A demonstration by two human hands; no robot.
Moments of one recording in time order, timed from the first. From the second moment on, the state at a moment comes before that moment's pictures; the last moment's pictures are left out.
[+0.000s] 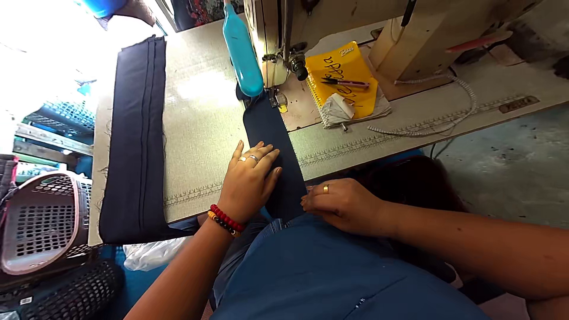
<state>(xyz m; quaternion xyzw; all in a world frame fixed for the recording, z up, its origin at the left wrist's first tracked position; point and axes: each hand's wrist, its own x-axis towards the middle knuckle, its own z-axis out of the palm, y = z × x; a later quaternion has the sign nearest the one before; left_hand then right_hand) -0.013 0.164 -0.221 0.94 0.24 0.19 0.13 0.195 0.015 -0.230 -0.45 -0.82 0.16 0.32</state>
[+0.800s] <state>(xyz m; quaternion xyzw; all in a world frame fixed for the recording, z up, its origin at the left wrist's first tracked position) -0.007 0.163 -0.235 0.97 0.15 0.18 0.02 0.205 0.080 -0.246 -0.52 -0.80 -0.01 0.29</state>
